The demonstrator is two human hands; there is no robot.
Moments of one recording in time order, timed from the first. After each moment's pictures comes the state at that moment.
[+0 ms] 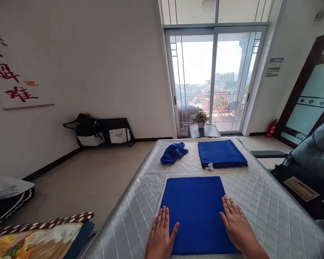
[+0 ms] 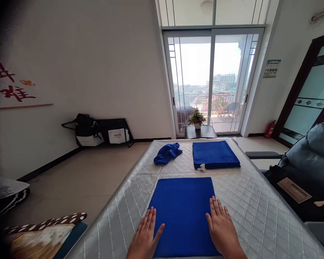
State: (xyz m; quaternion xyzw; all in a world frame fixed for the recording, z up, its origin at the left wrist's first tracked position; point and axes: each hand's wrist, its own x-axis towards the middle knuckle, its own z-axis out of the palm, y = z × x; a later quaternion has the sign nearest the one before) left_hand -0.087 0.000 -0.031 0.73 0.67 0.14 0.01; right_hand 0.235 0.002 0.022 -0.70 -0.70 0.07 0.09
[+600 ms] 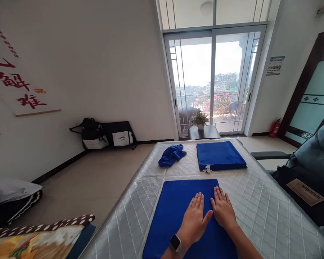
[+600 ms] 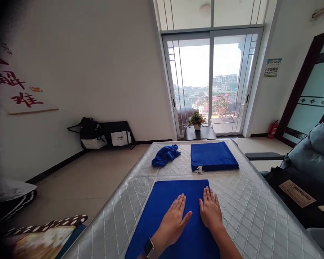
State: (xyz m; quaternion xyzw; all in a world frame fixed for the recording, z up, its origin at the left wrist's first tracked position) left_hand 0.033 0.051 0.026 0.85 0.52 0.11 0.05; right_hand 0.234 0.075 0.003 -0.70 -0.70 0.06 0.10
